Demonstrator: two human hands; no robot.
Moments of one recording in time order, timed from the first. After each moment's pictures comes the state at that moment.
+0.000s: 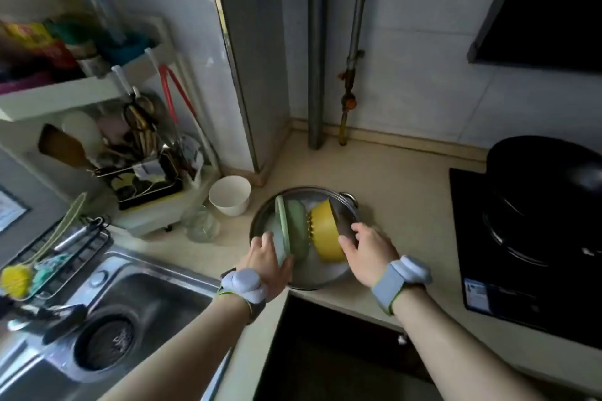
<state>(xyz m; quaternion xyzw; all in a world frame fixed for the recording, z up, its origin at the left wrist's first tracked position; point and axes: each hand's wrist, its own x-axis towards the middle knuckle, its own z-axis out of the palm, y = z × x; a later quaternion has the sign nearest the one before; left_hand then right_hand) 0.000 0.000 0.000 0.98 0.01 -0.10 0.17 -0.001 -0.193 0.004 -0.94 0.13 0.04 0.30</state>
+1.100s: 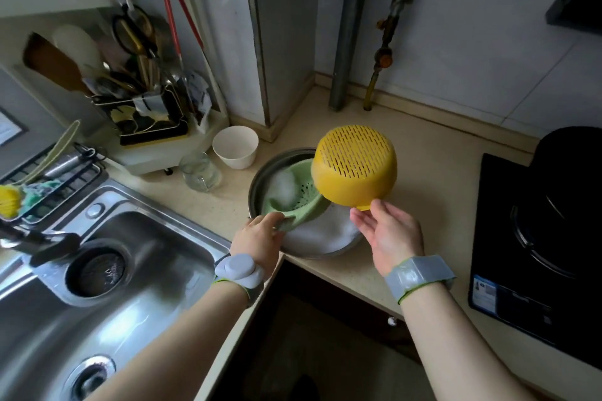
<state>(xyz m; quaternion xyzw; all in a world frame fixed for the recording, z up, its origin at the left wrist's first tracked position) -0.004 -0.002 -0.057 0.96 0.03 -0.01 0.28 0.008 -0.201 0.006 -0.49 0.30 -0.01 0.82</state>
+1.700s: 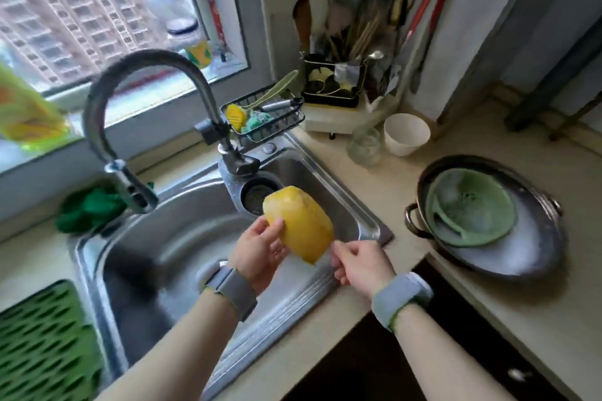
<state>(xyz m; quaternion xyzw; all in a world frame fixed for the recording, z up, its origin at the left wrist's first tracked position) -0.165 0.213 -0.040 0.41 0.36 0.05 0.84 -0.088 0.053 -0.074 -0.80 0.01 0.33 0.50</state>
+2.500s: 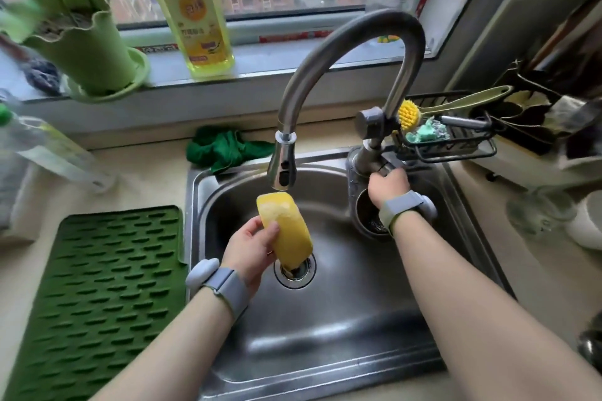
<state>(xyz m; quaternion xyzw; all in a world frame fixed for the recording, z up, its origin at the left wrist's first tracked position) -0.265 0.363 -0.091 0.35 0.54 0.20 0.74 -0.019 0.328 -0.091 -0.89 -0.08 0.28 0.35</state>
